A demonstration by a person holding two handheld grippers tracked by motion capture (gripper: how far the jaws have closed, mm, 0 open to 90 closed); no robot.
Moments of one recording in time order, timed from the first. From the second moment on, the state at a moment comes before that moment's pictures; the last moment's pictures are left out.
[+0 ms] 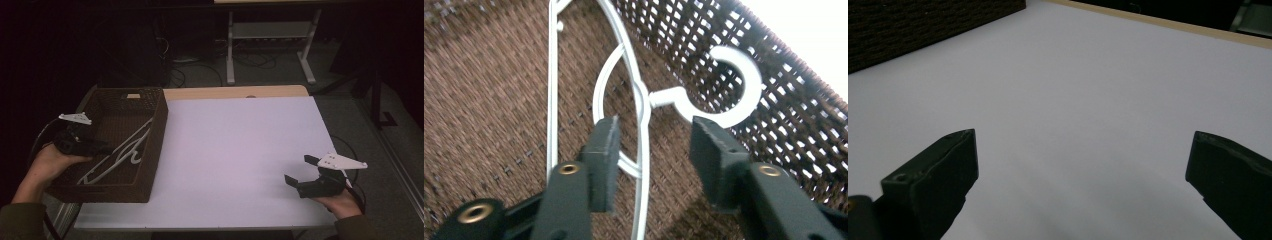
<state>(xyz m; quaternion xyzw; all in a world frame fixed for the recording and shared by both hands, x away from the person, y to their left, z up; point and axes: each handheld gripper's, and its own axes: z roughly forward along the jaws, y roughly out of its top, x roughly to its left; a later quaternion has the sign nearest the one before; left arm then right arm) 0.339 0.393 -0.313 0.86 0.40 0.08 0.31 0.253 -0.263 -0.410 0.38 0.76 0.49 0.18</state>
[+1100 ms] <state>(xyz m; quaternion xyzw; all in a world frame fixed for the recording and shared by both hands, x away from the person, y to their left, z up) 0.308 0.312 -0.284 0.75 0.35 0.17 0.54 0.269 -0.248 -0.360 0.36 0.73 0.55 0.22</state>
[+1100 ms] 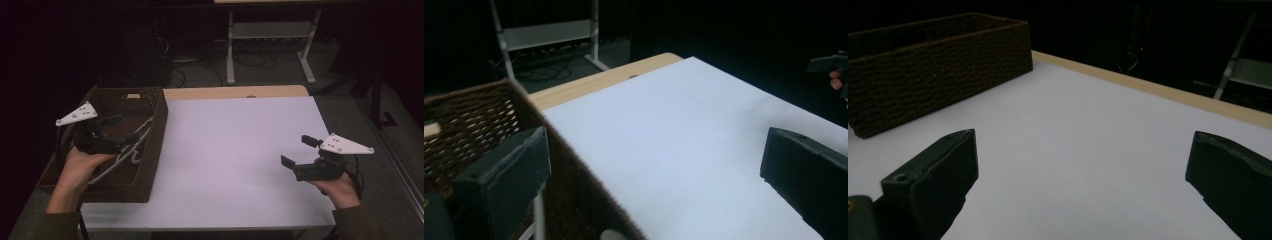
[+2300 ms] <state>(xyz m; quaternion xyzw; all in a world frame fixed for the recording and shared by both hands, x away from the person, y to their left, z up) 0.303 0.262 -0.324 0.72 0.30 0.16 0.61 0.290 -0.226 -0.318 0.33 0.69 0.61 0.22</state>
